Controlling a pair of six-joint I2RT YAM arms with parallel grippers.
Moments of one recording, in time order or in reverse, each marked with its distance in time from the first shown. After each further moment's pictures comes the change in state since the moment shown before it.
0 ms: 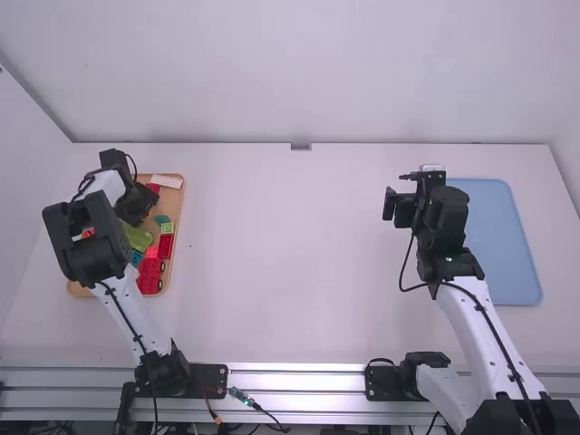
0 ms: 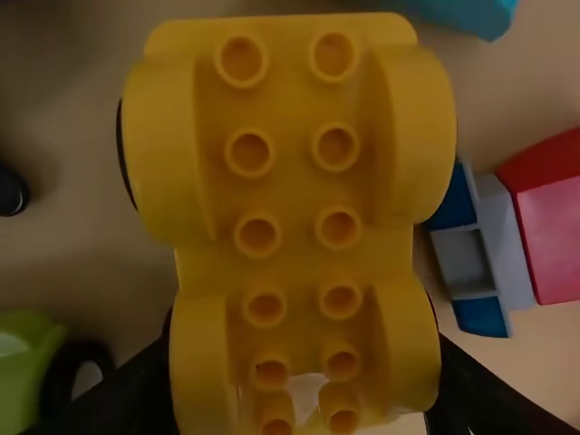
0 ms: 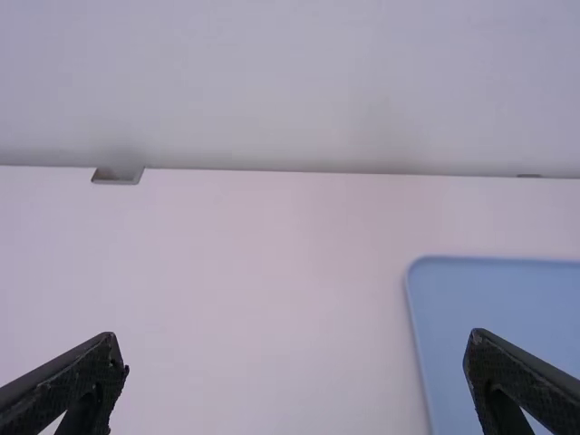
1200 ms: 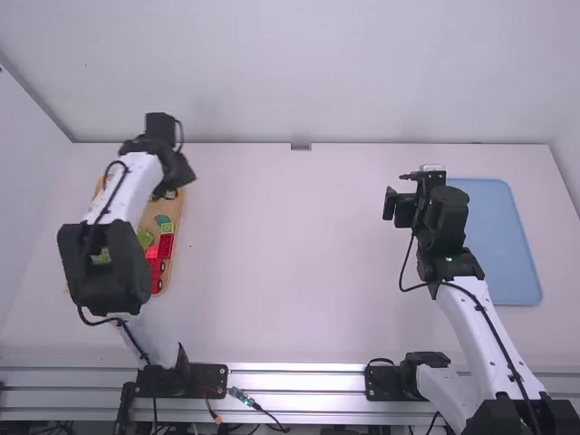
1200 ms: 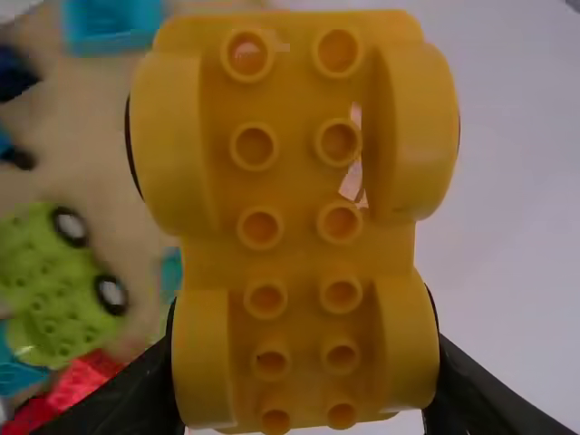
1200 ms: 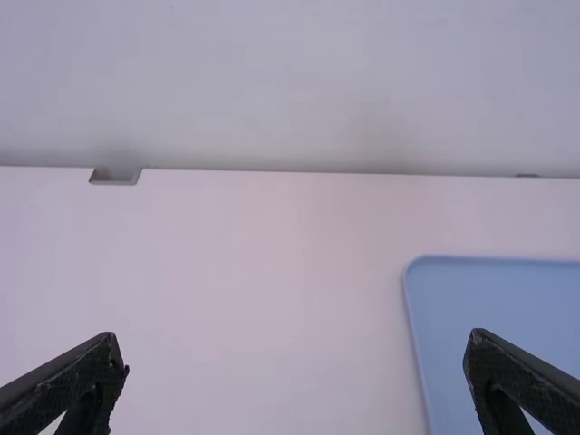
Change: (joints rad) left arm -0.355 -0.335 -0.016 -0.164 -0.165 0.194; right arm 0.000 0.000 0.000 0.000 0.000 -0.002
